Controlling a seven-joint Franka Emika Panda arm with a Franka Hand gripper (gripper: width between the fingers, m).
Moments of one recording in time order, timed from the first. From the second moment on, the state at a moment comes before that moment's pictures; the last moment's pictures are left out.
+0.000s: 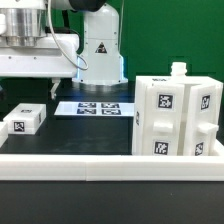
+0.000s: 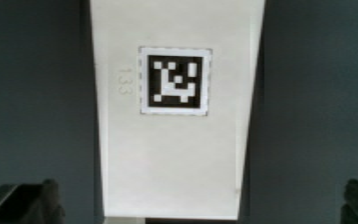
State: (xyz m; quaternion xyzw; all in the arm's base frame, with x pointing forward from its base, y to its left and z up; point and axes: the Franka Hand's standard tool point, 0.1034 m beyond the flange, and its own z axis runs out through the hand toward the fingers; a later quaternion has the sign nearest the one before) arm 0.433 -0.175 0.053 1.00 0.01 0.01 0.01
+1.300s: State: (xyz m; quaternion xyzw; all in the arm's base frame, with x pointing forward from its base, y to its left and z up) arm 0.410 -0.180 0.019 1.00 0.03 0.01 0.03
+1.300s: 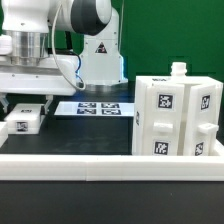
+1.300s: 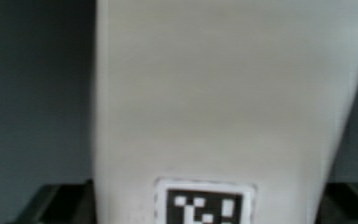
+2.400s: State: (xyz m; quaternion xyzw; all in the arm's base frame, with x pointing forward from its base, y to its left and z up) arm 0.423 -0.147 0.073 1.00 0.00 0.04 0.01
